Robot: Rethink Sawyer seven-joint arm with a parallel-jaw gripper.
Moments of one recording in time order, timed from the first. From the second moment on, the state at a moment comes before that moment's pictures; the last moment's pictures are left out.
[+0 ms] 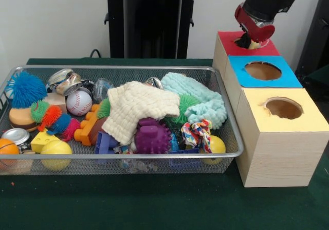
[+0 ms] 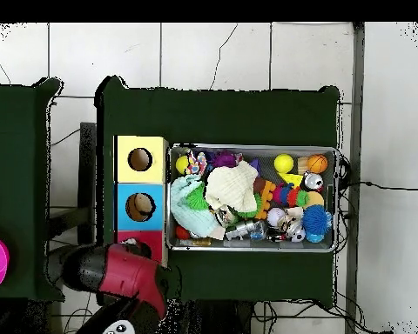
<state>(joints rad) 0.51 -0.51 -0.44 1.91 0.51 0.53 2.73</state>
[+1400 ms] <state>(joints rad) 0.59 -0.67 -0.69 1.79 0.13 0.56 2.73</state>
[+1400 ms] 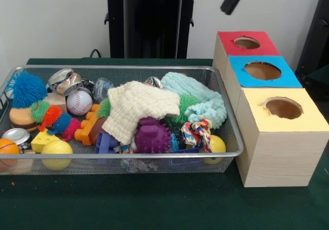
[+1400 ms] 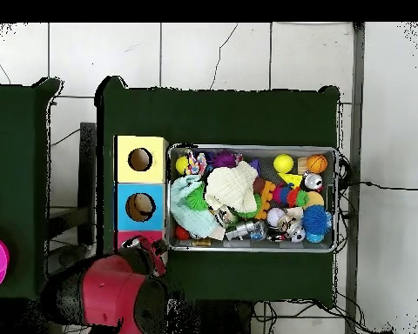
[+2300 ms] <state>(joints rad) 0.36 -0.60 -0.65 1.74 -0.16 0.27 2.73</state>
